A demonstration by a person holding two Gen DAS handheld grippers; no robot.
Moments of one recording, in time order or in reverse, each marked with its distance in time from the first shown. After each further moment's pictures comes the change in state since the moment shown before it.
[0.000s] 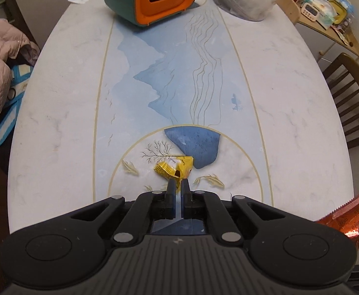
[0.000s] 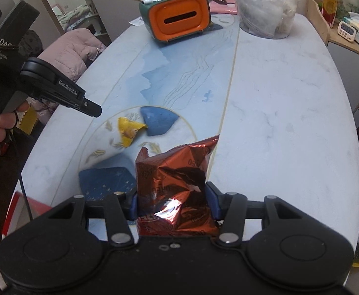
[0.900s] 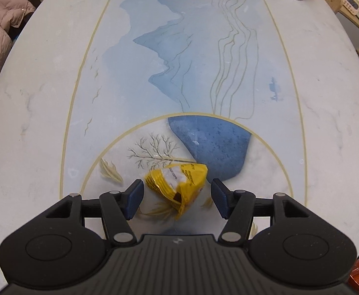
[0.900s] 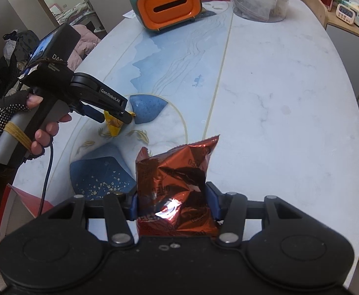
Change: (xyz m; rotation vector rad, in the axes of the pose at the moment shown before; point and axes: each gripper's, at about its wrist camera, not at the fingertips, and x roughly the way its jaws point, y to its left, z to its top) left arm 0.108 -0.001 0.014 -0.117 0.103 0.081; right arm 0.029 -0.029 -0.009 0.028 0.039 0.027
